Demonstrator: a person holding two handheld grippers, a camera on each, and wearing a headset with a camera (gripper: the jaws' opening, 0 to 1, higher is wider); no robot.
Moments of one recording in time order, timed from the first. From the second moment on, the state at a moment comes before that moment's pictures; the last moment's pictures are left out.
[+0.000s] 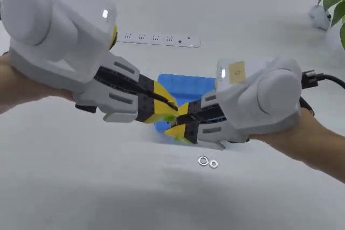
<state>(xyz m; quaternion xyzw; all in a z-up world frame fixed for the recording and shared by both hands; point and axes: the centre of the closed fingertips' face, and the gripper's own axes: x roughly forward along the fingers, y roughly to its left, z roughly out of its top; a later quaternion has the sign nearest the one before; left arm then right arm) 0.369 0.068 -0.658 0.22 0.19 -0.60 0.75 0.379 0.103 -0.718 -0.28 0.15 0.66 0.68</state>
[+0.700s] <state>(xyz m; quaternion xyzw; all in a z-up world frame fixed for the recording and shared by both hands) 0.429 0.055 -0.656 0.24 0.17 -0.60 0.74 0.439 0.093 -0.713 -0.29 0.14 0.63 0.70</state>
